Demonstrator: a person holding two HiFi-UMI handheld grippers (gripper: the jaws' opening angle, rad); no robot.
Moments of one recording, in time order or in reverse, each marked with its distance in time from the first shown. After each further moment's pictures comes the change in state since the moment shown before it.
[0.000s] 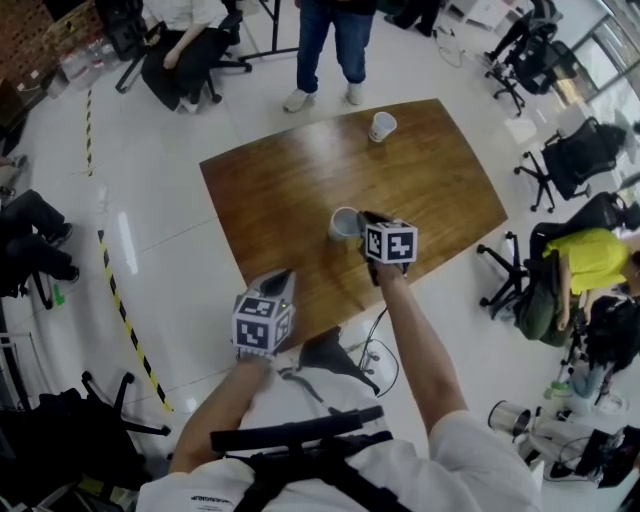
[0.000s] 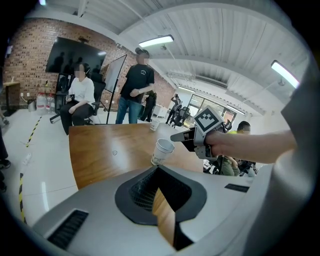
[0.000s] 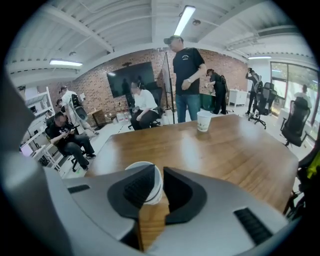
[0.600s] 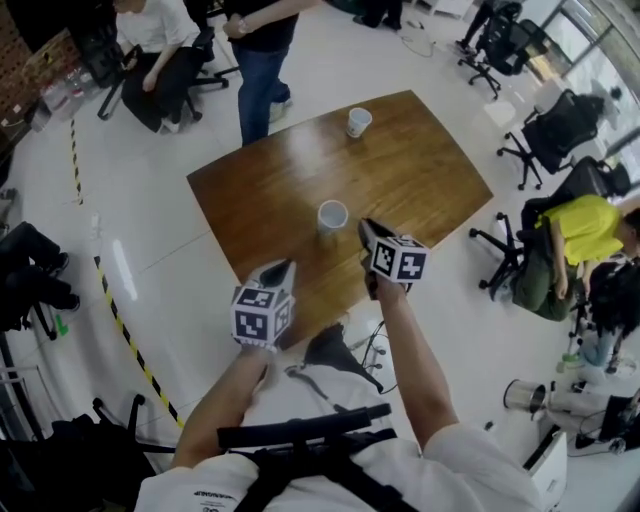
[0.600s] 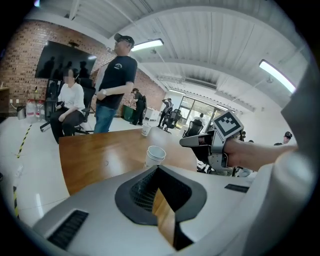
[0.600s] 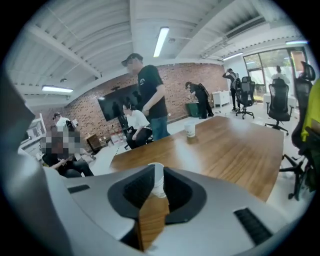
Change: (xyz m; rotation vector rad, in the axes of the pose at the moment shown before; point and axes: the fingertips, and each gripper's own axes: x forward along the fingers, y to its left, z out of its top) left arm -0.004 -0.017 0.021 0.080 -0.035 -0.078; right arm -0.081 0.010 -0.011 0.212 -0.193 -0.019
